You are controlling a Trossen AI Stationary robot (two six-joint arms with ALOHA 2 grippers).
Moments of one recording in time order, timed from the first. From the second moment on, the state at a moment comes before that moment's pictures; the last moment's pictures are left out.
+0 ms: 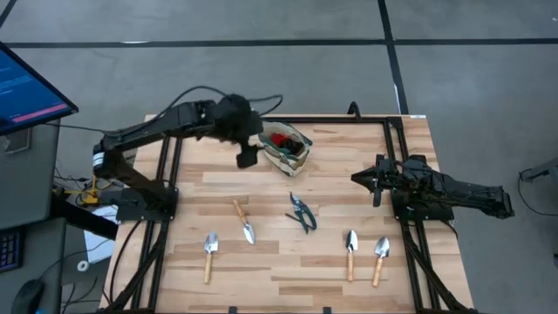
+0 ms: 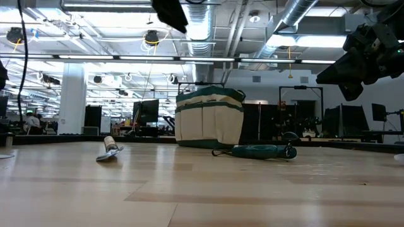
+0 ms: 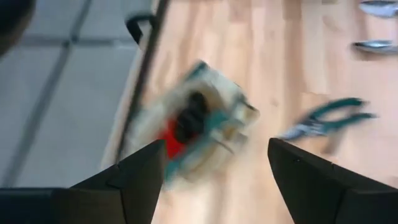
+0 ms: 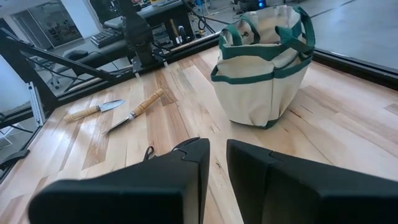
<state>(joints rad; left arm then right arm) 0.23 1.30 1.64 -0.95 -0.08 0.21 -0.16 0.05 0.10 -0.28 0.05 0.30</state>
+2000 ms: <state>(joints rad) -0.13 1.52 1.13 -0.89 0.02 0.23 -0.16 0.05 0.10 -0.28 0.05 0.30</state>
